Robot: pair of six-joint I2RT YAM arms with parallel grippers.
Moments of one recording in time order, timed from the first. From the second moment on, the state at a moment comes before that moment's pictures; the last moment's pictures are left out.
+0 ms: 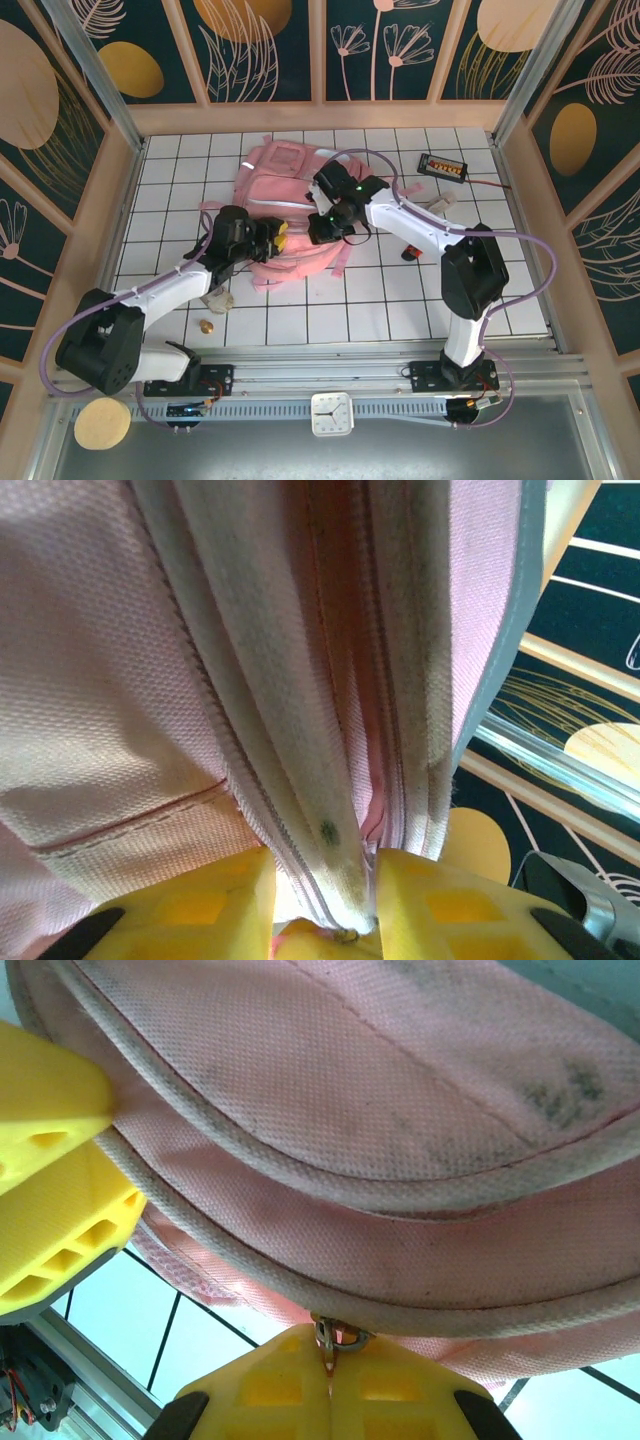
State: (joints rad) left arm -0.48 1.35 0.64 0.17 0.28 -1.79; right arm 0.74 1.83 1.53 -0.84 -0.31 0.34
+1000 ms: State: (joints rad) left arm -0.38 1.24 0.73 -0.23 0.34 -1.27; right arm 0.60 1.87 1.54 -0.92 -0.24 0.07
